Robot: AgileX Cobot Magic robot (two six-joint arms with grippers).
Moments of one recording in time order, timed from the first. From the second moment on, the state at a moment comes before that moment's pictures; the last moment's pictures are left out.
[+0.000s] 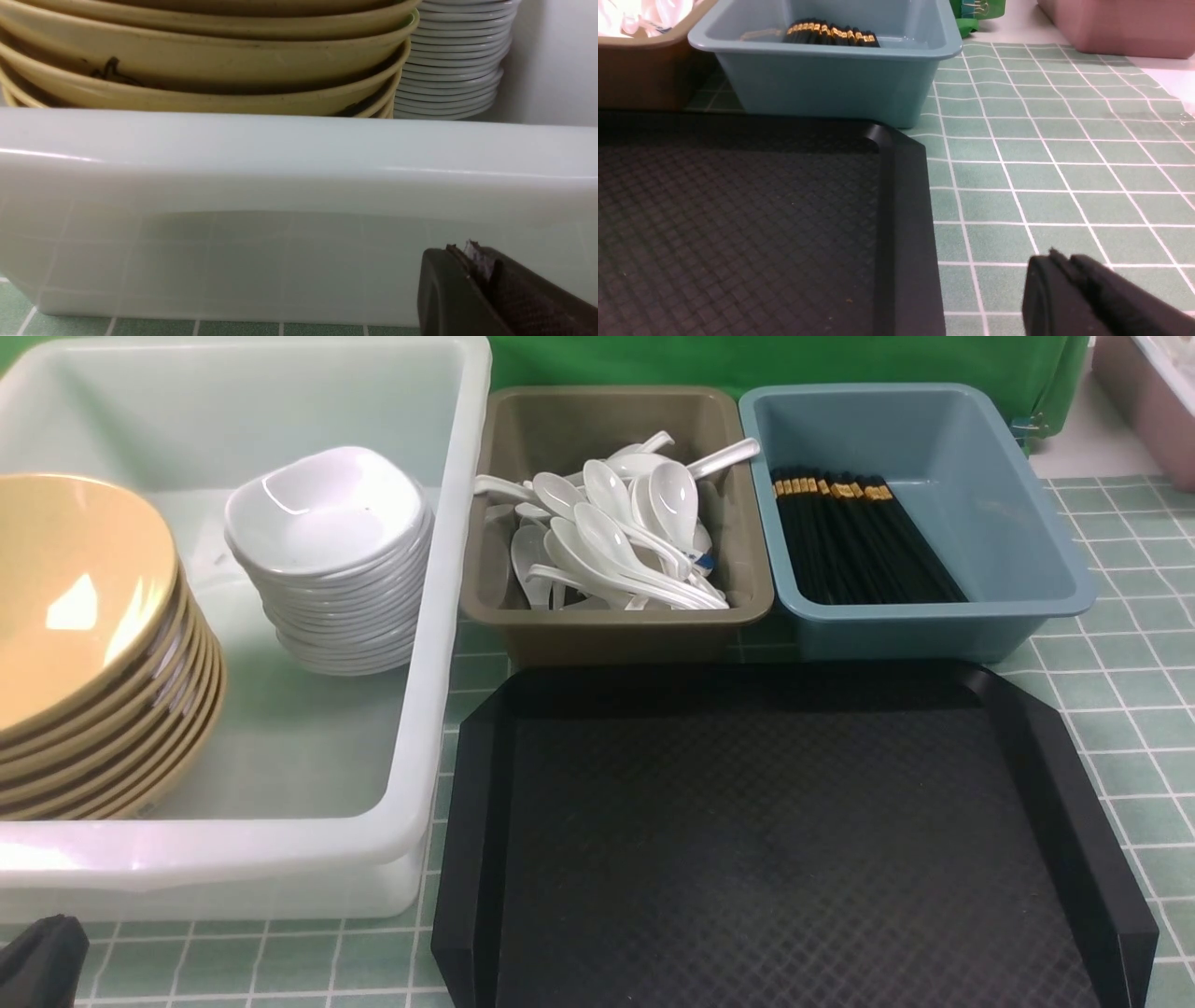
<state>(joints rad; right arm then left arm) -0.03 -0.01 0.03 -0.12 0.32 0.09 0.07 -0.01 0.03 -0.10 0.31 0.08</state>
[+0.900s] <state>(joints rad) -0.03 -0.01 0.03 -0.12 0.32 0.09 0.07 -0.01 0.03 -0.10 0.31 0.08</state>
